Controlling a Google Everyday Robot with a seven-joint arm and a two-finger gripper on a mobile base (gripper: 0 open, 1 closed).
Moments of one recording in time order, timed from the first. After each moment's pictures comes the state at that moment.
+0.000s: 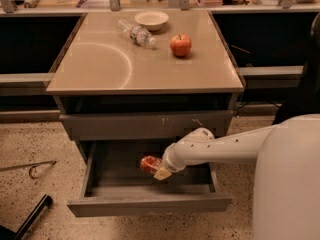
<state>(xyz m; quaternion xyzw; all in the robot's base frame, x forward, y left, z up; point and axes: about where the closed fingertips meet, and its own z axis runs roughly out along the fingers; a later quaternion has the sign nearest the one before) 0.583 -0.019 0.464 -0.57 0.79 0.07 0.23</state>
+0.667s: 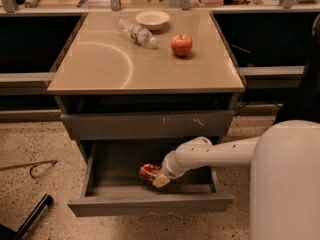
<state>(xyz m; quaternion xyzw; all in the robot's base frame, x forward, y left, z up) 0.575 -0.008 0.412 -0.57 0.79 0.12 0.22</state>
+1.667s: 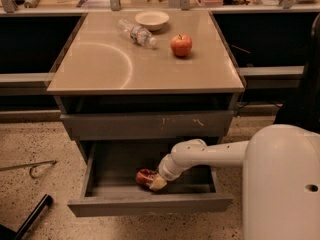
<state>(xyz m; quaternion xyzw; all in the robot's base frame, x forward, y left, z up) 0.575 0.006 0.378 -0.58 0.78 0.15 0.19</state>
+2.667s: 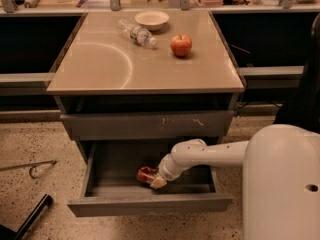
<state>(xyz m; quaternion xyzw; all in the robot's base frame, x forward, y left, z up) 0.575 0.006 0.378 -0.58 0.78 0.15 0.19</state>
